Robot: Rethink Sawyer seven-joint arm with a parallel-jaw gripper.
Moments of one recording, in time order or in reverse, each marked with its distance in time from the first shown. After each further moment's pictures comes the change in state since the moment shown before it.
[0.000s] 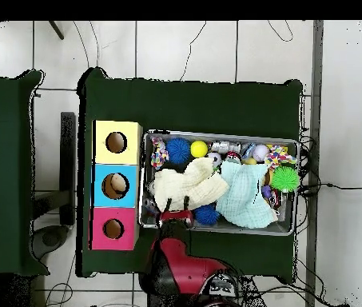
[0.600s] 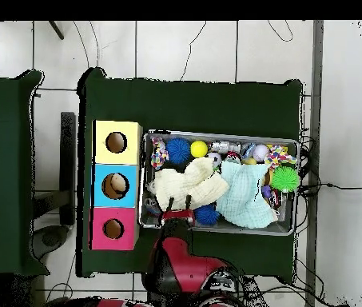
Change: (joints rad) arm 0.000 0.032 -0.013 -0.018 0.000 -0.036 0.000
